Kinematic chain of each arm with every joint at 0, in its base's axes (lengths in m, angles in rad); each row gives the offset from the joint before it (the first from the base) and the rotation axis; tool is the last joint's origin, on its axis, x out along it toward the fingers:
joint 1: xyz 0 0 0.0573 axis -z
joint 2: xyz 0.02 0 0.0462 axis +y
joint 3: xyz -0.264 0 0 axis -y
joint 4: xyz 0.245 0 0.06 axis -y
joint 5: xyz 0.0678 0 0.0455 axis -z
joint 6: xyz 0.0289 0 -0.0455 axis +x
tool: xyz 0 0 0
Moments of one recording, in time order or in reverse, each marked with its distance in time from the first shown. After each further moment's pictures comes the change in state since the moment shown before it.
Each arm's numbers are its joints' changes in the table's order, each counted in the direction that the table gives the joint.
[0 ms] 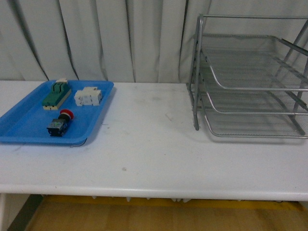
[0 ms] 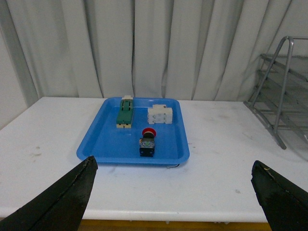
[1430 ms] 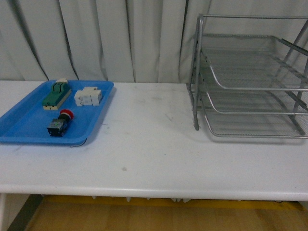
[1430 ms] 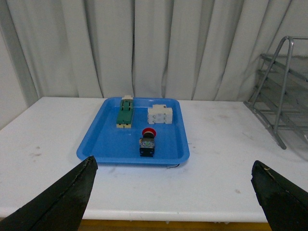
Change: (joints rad) left arm 0.000 0.000 0.000 0.000 0.000 0.000; right arm 0.000 0.000 0.000 0.000 0.000 0.000
